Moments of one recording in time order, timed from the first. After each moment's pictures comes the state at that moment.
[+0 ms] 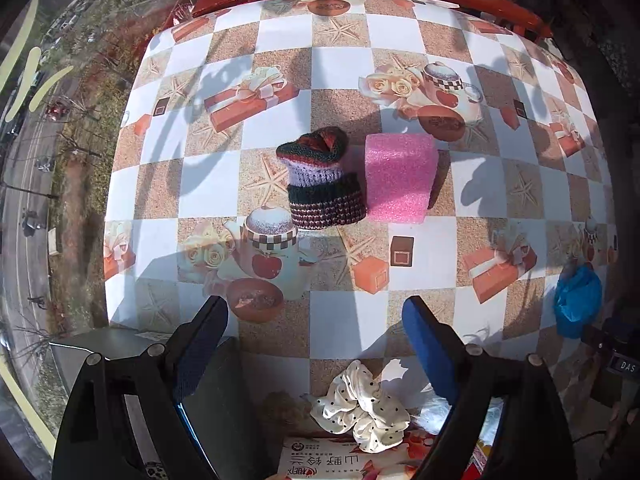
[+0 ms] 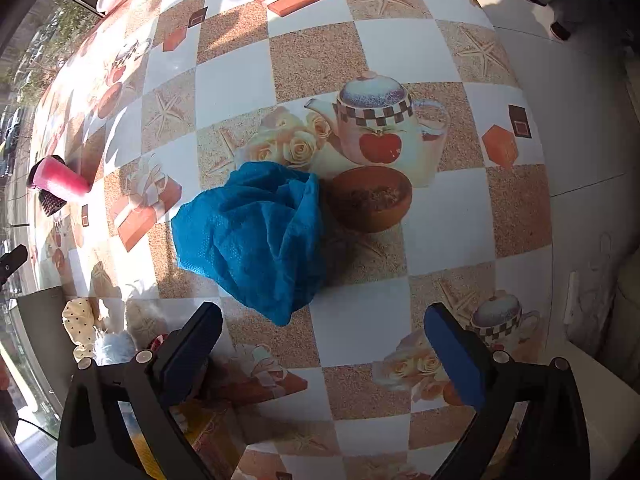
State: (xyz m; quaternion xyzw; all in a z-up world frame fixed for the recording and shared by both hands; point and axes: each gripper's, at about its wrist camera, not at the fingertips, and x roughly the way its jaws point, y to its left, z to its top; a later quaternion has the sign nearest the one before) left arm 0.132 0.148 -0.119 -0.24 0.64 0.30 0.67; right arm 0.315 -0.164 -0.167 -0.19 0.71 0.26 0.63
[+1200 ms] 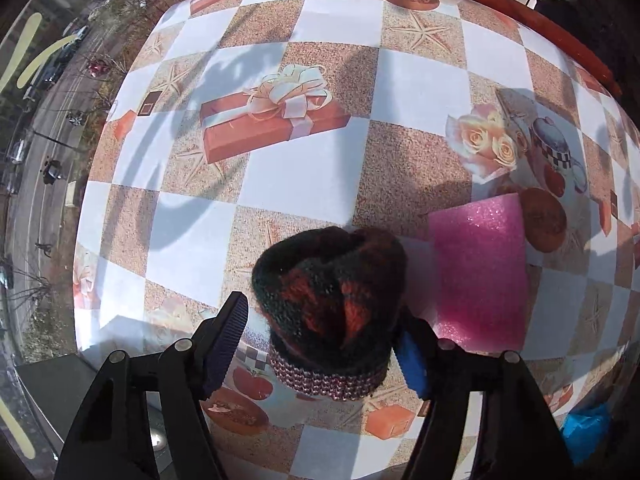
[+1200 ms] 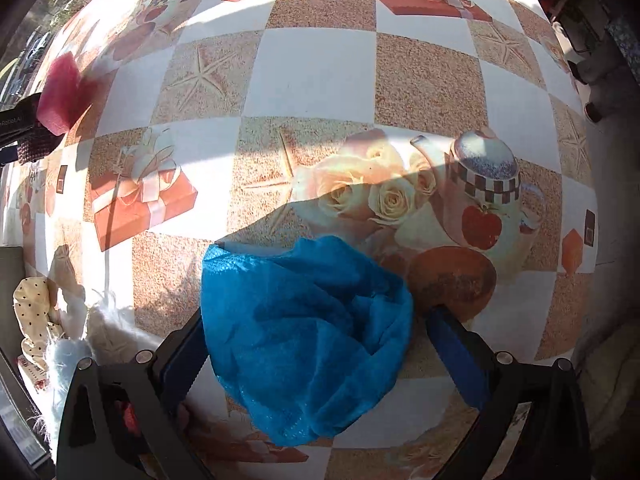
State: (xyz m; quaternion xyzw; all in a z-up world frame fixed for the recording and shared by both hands) left arm 0.174 0.221 -0.194 -0.27 0.61 0.39 0.63; right arm 0.303 -0.096 -0.206 -0.30 0.64 0.31 0.63
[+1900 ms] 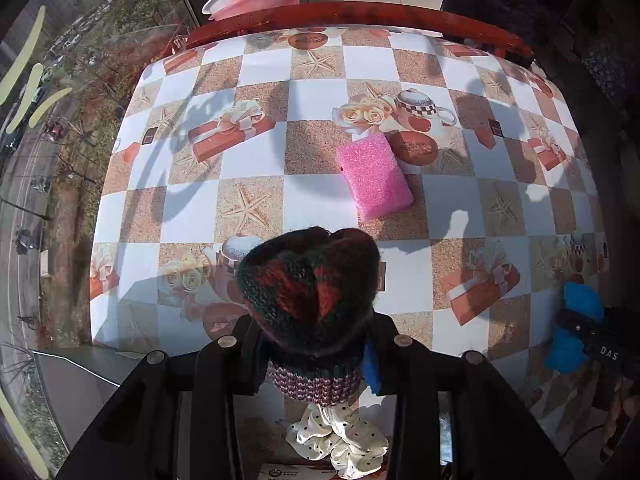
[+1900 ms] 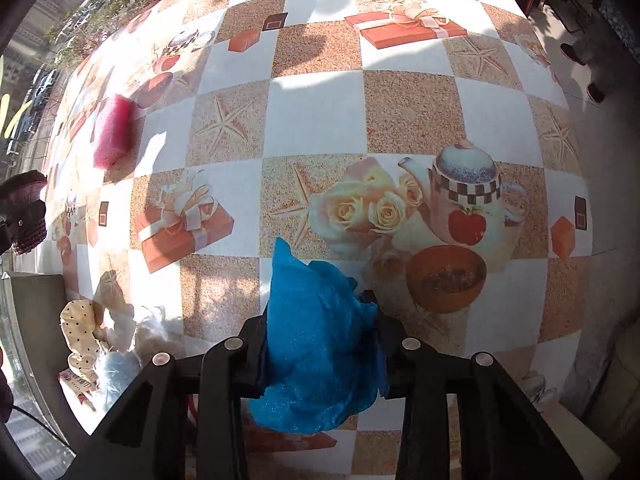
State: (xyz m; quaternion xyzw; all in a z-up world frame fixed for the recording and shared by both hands) left arm 0.130 0.122 -0.110 -0.21 0.58 0.30 0.72; right arm 0.306 -0.095 -0.163 -0.20 0.66 0.33 0.64
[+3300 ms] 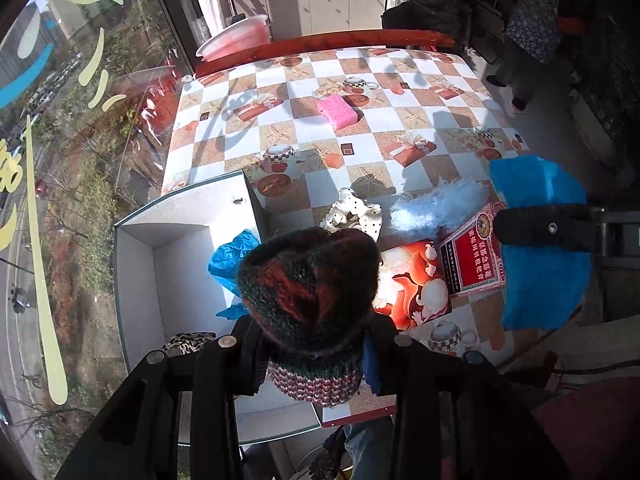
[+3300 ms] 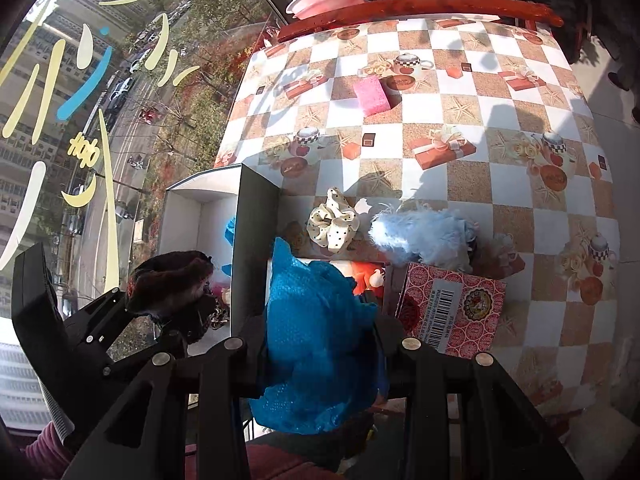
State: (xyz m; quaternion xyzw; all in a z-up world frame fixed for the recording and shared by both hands) left arm -0.074 -0.011 -0.002 -0.15 0.54 0.26 0.78; right arm 0.061 -0.098 0.003 -0.15 0.62 0.46 0.61
